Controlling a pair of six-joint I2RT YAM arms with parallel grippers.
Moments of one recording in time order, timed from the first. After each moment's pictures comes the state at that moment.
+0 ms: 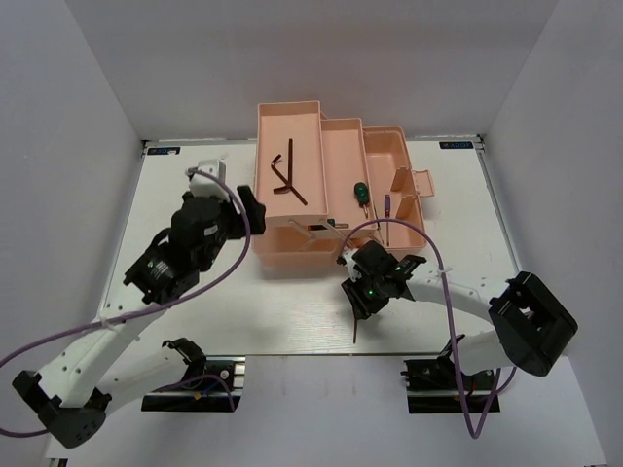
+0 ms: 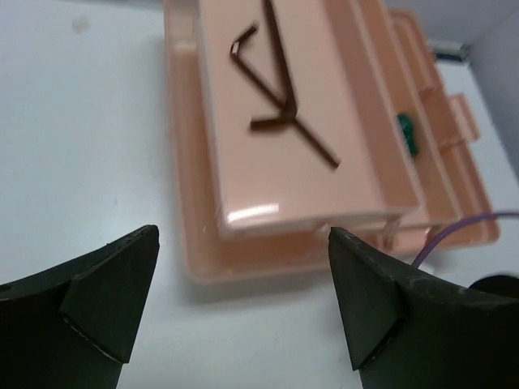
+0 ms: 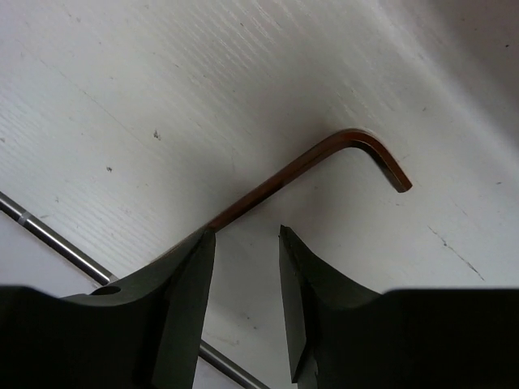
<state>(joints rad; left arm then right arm) -0.68 0.96 1.15 -0.47 -0.44 -0.41 0.83 1.36 0.67 -0.47 -0.19 0.13</state>
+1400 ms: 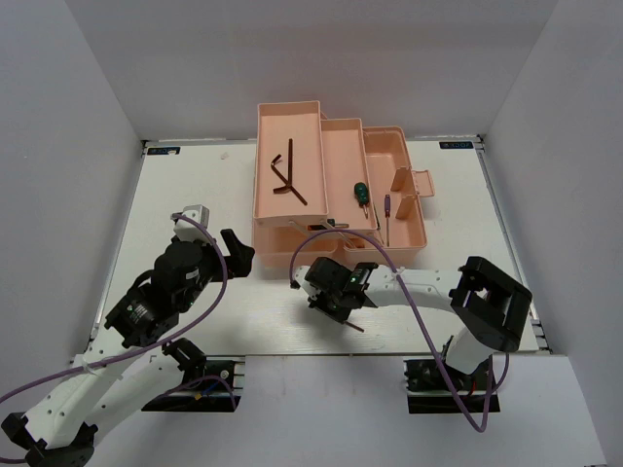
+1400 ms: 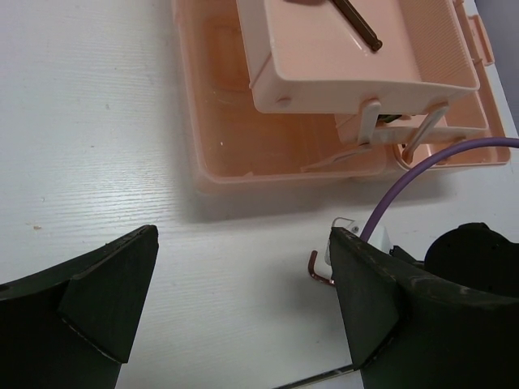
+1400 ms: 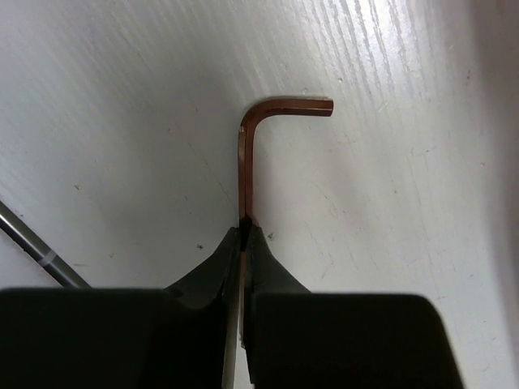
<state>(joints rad) -0.68 0.60 0.82 -0.63 -0.35 -0.54 1.13 1.61 0.89 -0.46 -0.02 -0.04</state>
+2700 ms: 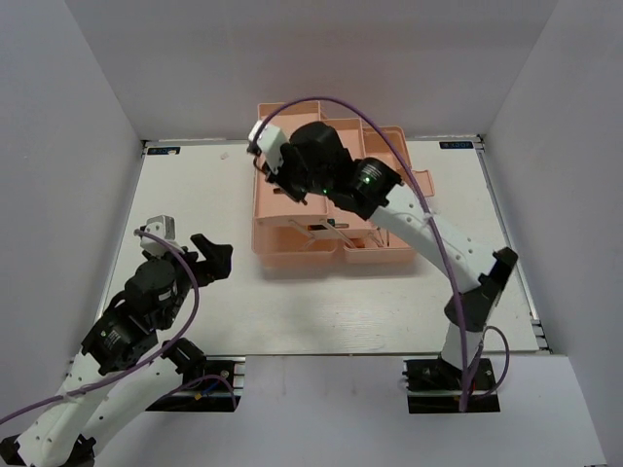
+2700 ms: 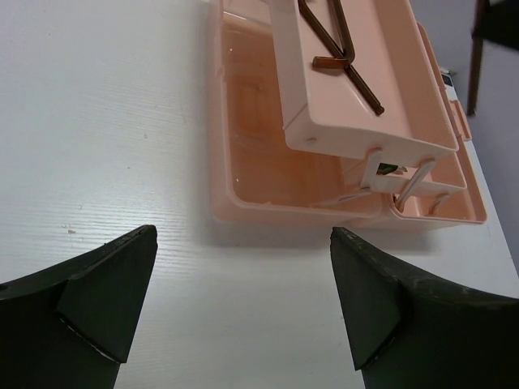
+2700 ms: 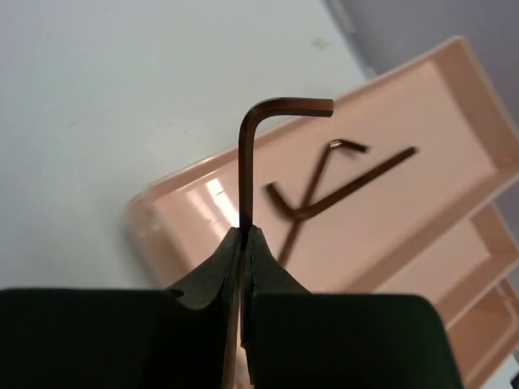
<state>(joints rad) -0.68 0.44 0.83 -0.69 -0.49 -0.59 0.99 1.75 2.02 -0.76 -0.03 -0.33</state>
